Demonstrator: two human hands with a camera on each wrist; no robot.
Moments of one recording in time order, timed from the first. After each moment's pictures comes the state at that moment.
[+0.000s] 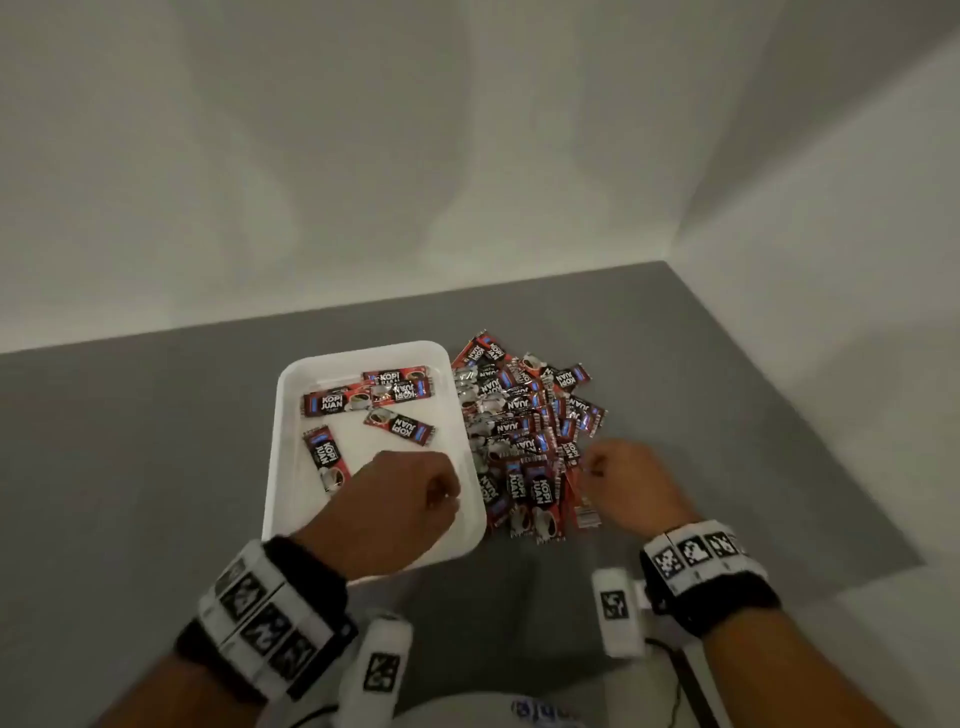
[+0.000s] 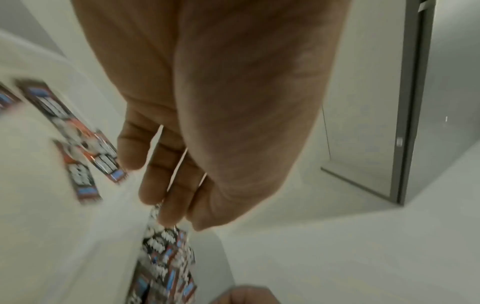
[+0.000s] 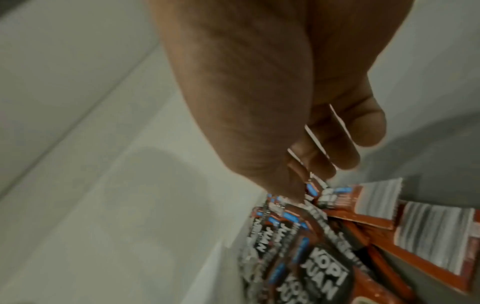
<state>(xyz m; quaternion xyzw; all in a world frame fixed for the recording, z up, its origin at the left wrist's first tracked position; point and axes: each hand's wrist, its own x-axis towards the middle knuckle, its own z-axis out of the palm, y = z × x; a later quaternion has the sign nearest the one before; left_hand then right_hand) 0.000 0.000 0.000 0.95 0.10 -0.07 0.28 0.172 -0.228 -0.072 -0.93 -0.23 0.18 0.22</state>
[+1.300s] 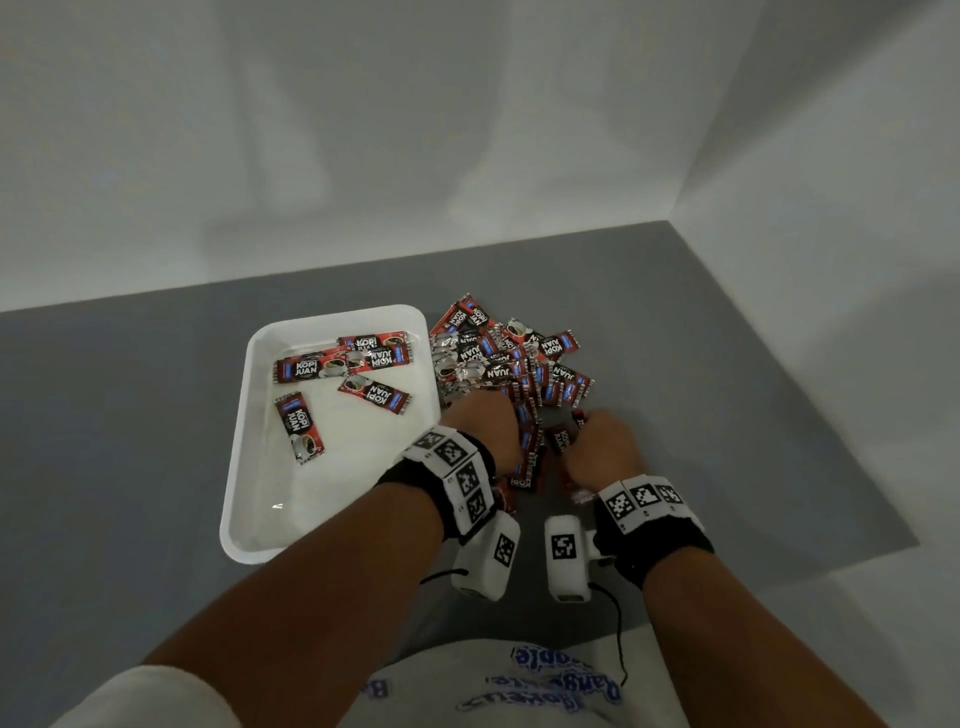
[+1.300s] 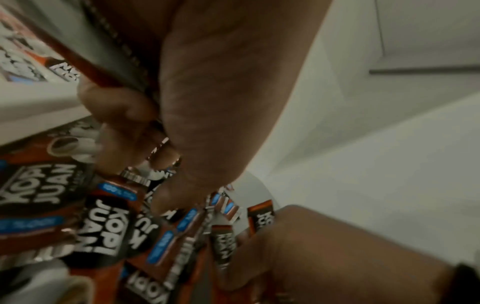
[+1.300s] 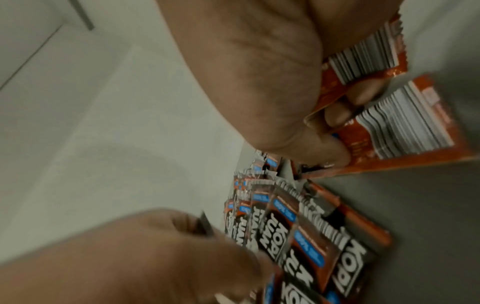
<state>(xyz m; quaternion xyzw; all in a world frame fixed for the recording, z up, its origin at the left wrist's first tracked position) 0.129 -0.076 -0.058 0.95 0.17 -0.18 0.19 0.201 -0.222 -0.121 -0.95 -0.10 0.21 0.21</state>
